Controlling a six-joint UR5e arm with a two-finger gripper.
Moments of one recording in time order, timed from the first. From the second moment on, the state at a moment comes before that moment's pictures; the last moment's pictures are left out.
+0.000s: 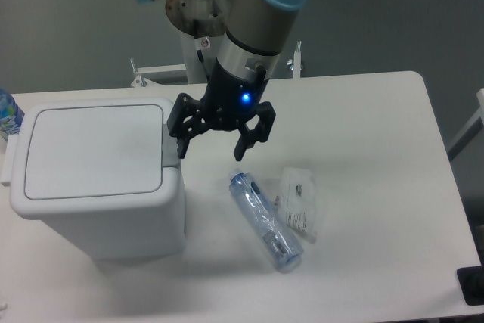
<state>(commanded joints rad) 2.42 -1.72 -1.51 -1.27 1.12 0.20</state>
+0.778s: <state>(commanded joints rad) 2.42 -1.72 -1.53 -1.26 1.12 0.20</state>
